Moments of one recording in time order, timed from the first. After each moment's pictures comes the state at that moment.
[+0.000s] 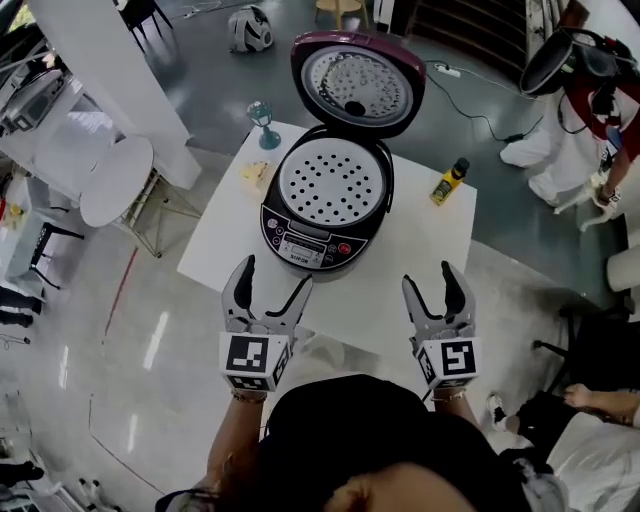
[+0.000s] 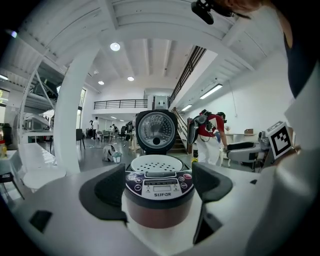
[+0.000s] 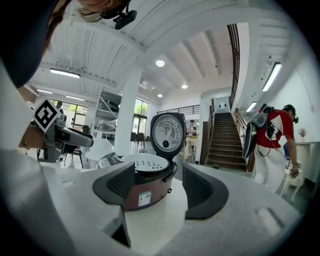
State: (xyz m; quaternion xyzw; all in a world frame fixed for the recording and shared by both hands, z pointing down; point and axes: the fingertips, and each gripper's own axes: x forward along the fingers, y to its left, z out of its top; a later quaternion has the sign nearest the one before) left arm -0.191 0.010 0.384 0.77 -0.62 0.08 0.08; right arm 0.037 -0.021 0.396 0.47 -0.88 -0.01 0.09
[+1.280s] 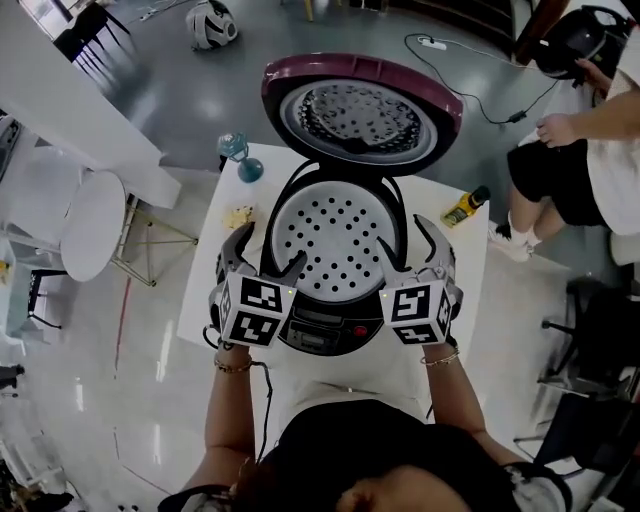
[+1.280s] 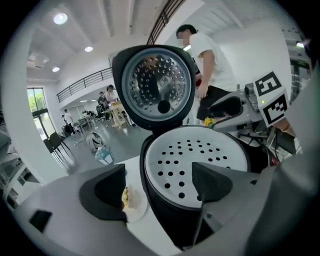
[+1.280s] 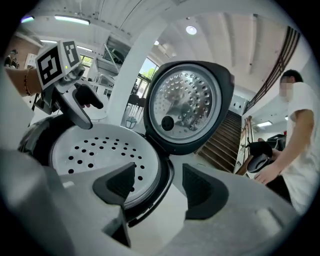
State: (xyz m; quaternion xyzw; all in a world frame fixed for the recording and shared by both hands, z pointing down) left arm -0.241 -0.212 0.441 0.78 -0.51 0.35 0.10; right arm -0.059 -0.234 0.433 0.47 -0.82 -0.05 0.32
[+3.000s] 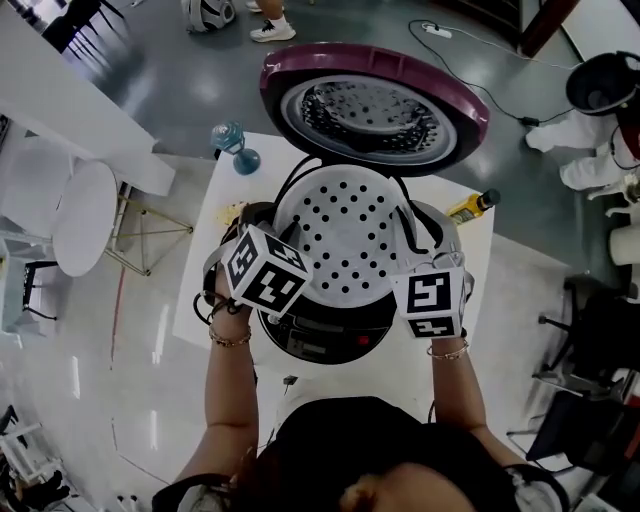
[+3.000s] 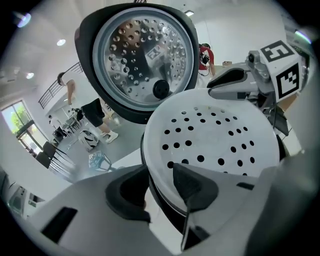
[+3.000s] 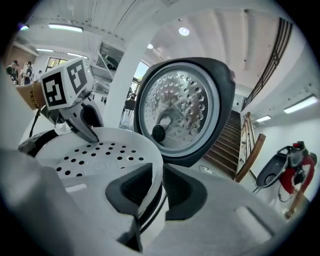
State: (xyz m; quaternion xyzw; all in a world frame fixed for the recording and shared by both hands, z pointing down) left arm -0.233 -0.263 0.458 0.76 -0.44 0.47 0.09; right arm -0.064 -0.272 0.407 0.48 -0.83 -0.03 0.29
